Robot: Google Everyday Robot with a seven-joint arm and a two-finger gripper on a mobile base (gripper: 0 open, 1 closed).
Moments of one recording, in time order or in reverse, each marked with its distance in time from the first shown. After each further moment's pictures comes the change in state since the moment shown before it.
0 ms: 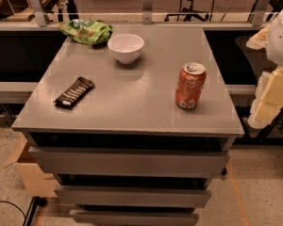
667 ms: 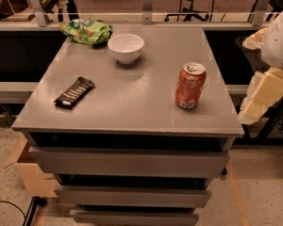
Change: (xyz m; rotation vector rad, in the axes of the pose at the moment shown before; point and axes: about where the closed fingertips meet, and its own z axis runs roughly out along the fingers) arm -0.003 -0.013 0.015 0.031 -0.079 0.032
